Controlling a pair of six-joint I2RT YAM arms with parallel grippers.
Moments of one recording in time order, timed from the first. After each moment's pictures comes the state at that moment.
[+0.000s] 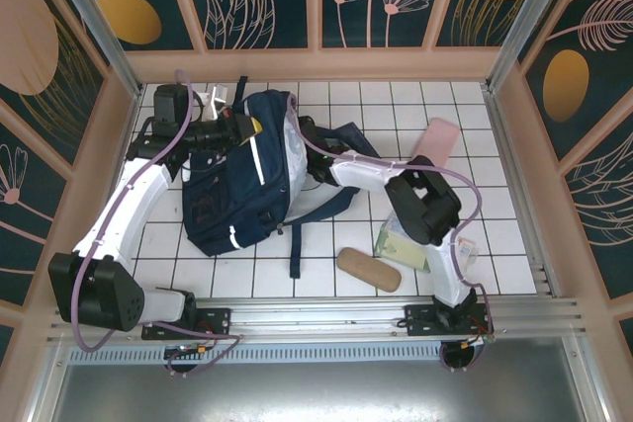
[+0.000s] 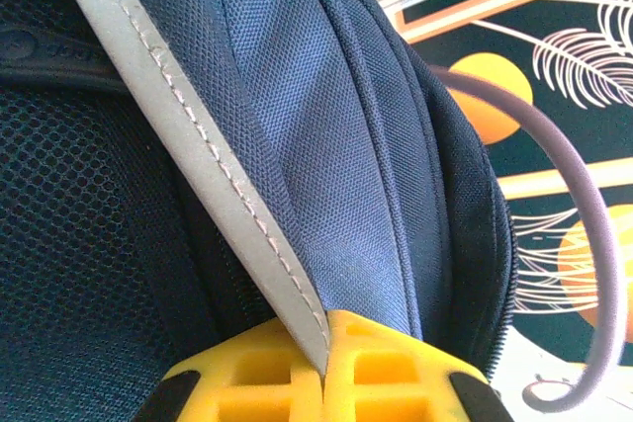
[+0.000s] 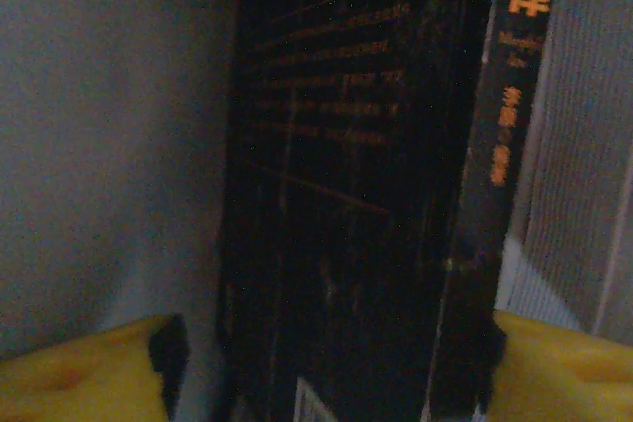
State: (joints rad) left arm -0.16 1.34 1.21 -0.43 0.80 -0.74; right arm 0.79 2.07 1.46 0.05 -0.59 0.88
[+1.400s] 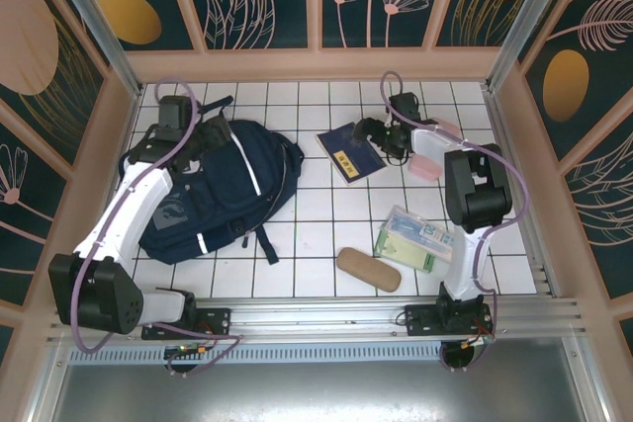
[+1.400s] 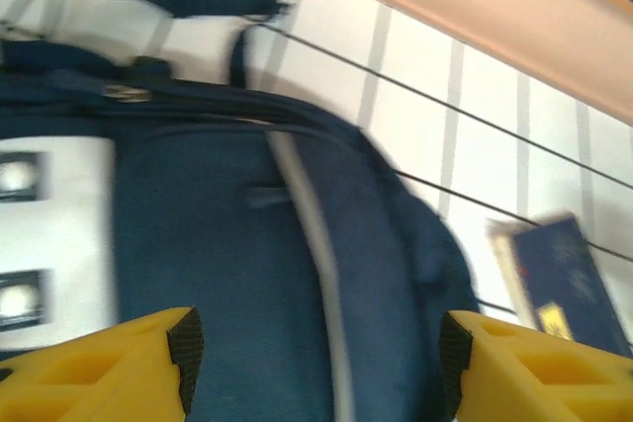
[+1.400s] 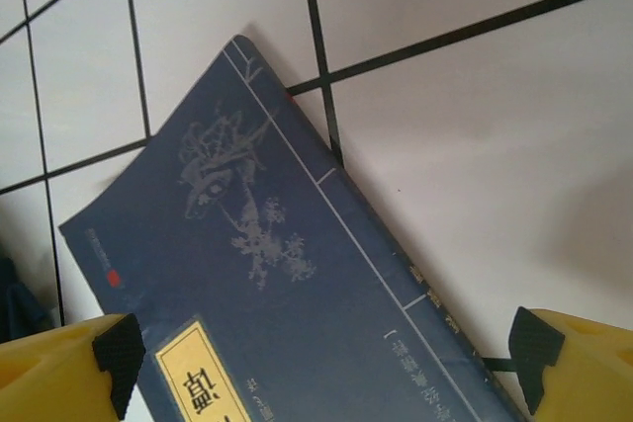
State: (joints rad) left arm -0.21 1.34 1.18 -0.54 -0.01 -0.55; right arm 0.24 2.00 1.37 -0.29 -0.27 0.56
